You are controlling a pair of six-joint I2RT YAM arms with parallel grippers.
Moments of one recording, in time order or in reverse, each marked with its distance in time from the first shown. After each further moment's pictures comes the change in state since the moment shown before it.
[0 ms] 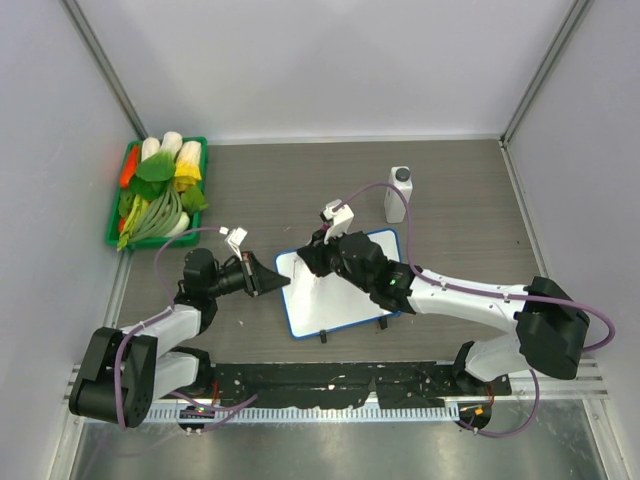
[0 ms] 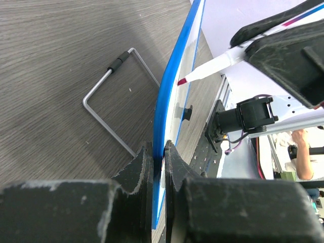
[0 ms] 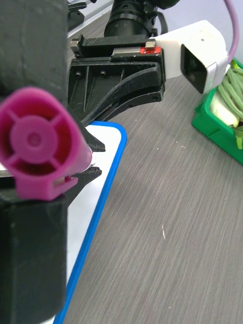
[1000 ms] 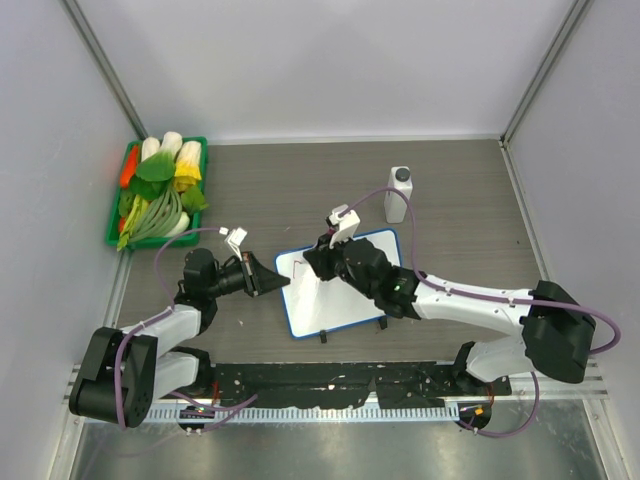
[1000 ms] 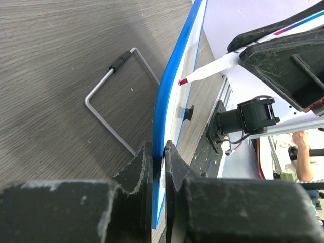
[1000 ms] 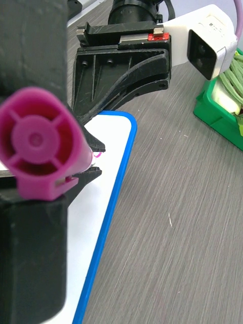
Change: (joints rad) left arm 0.000 0.000 -0.001 -0.005 -0.006 0.000; right arm 0.006 -0.034 -0.058 0.010 0.063 0.005
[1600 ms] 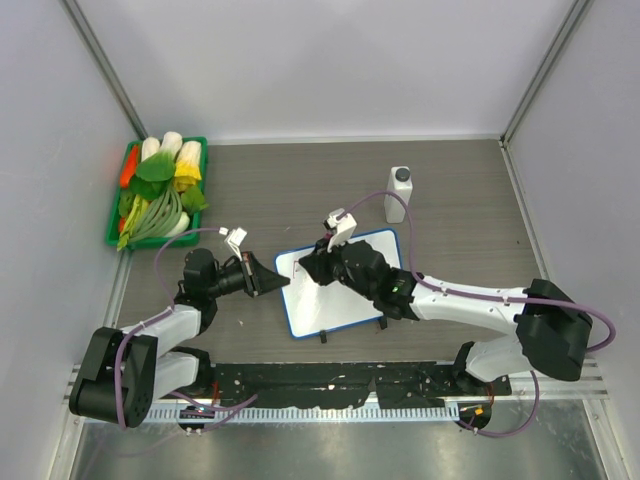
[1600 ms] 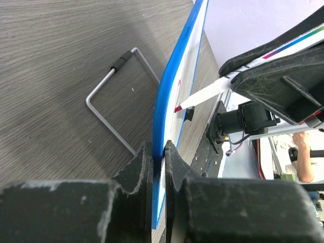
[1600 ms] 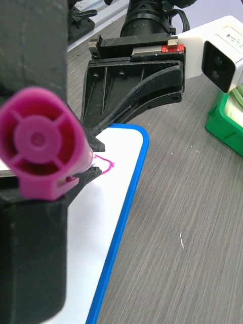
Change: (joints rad) left arm 0.000 0.000 -0.001 -0.001 -0.003 0.000; right arm 0.000 0.008 -0.027 0.024 -0.068 0.041
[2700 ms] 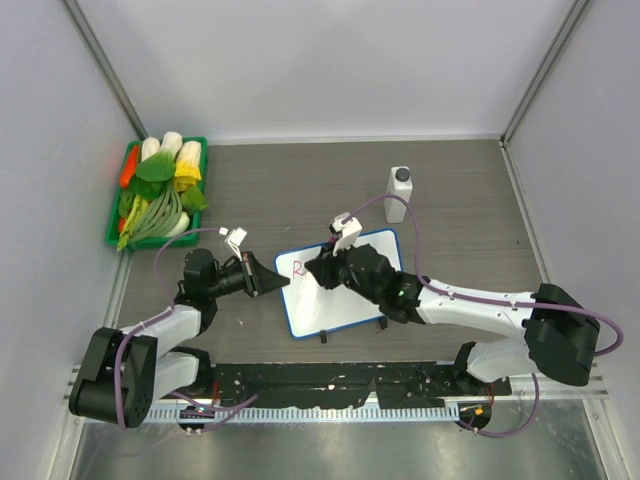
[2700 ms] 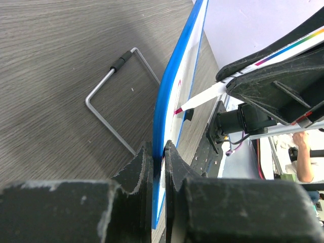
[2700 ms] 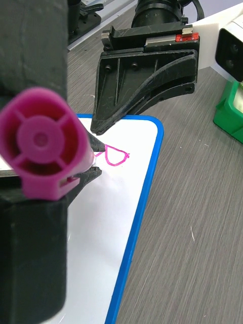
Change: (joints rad) left arm 0.000 0.000 -0.001 0.000 -0.001 0.000; right arm 0.001 -0.039 -0.043 -0.017 0.003 0.008
